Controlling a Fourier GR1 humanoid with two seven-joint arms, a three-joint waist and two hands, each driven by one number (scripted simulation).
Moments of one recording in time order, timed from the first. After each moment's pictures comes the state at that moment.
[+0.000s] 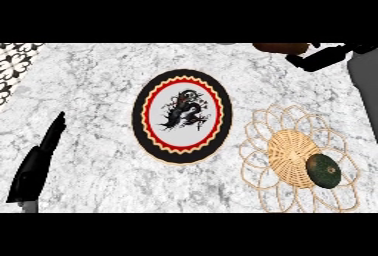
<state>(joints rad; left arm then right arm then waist) 0.05 0.33 0.06 -1.47 -0.16 0.03 -0.14 -1.02 -0.48 -0.11 -0.67 0.65 0.22 -0.76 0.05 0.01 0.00</state>
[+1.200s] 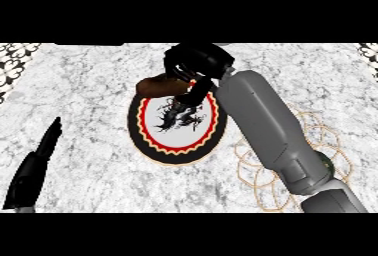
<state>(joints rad) 0.08 0.30 0.09 -1.48 -0.18 0.02 -0.15 -1.11 -0.02 0.15 -0.72 0.66 0.26 -0.38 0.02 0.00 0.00</state>
